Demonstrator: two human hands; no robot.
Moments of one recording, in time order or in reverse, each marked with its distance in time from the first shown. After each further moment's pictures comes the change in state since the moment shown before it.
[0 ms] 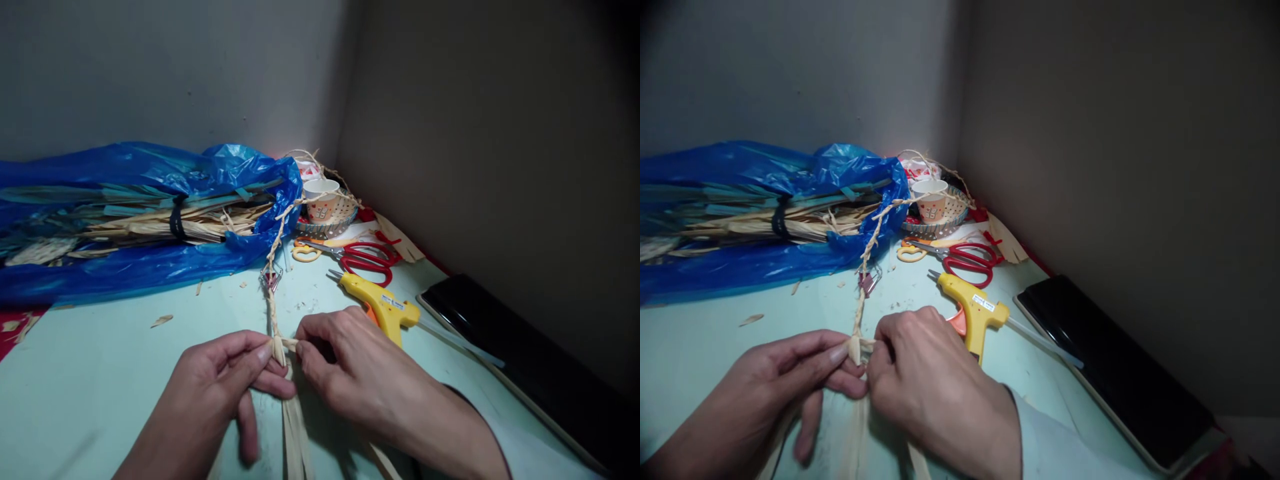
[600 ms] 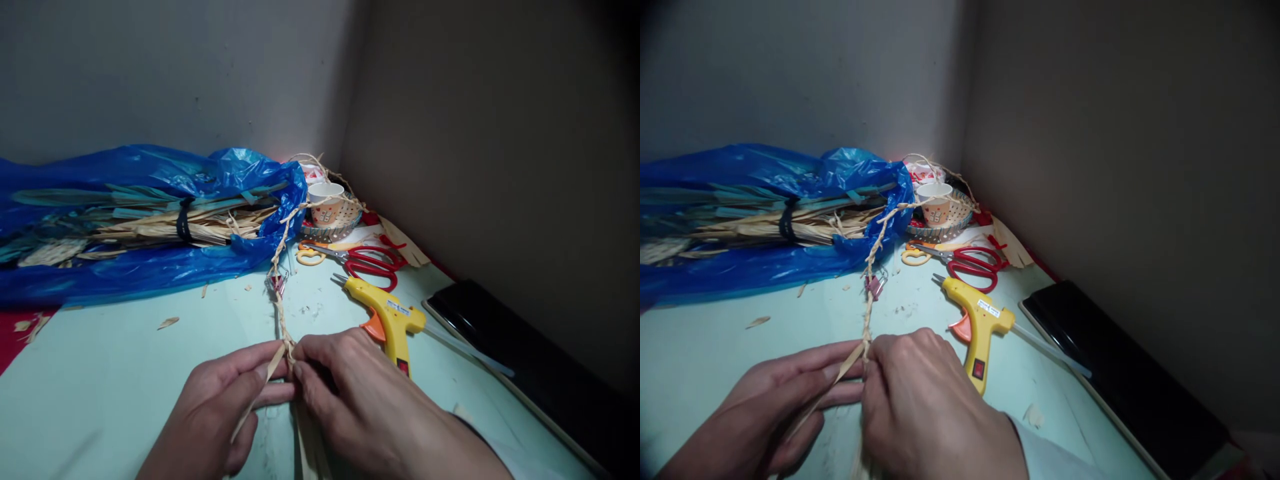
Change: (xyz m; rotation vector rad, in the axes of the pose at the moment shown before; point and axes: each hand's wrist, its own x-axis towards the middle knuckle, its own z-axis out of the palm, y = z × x) left_hand -0.008 -0.005 0.003 -0.194 -0.027 -0.079; right_hand -0.010 -0.010 0.009 0.023 -0.073 0.104
